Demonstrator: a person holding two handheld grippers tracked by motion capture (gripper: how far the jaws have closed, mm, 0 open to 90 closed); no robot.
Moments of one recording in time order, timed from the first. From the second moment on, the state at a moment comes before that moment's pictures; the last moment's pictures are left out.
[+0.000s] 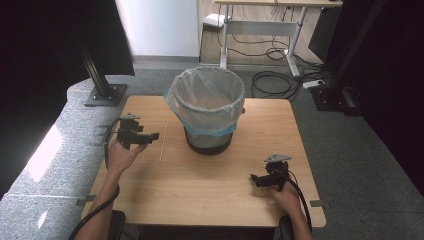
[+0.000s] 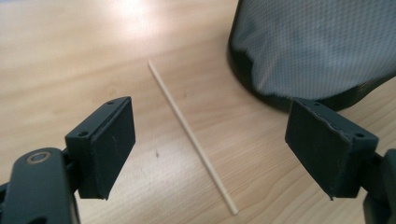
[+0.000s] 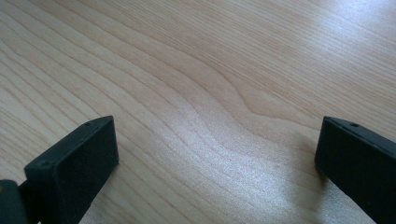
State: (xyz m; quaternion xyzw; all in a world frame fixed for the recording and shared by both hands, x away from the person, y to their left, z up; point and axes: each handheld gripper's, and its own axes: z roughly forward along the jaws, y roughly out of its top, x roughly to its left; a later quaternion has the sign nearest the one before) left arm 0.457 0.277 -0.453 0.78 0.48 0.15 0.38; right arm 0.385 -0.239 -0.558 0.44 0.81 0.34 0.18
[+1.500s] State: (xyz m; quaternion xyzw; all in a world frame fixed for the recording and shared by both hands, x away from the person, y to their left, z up) left arm 0.447 0.279 -0.539 0.77 0.51 0.15 0.34; right arm 0.385 -0.239 -0.558 0.44 0.81 0.35 0.18
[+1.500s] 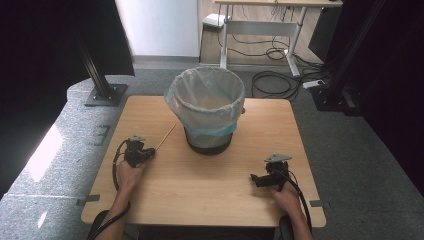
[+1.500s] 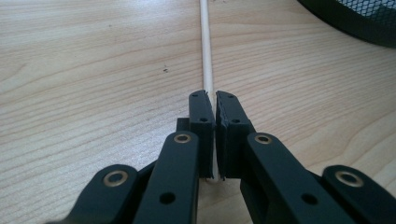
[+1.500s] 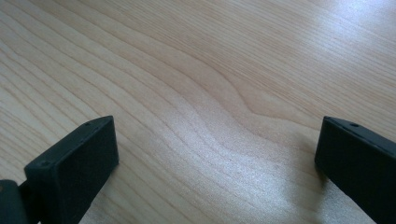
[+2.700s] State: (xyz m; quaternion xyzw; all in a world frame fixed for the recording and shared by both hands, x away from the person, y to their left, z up) left arm 0.452 0.314 -0.442 0.77 0.51 0.11 0.37; right arm 0.385 -0.239 -0.558 0.44 0.81 0.34 0.18
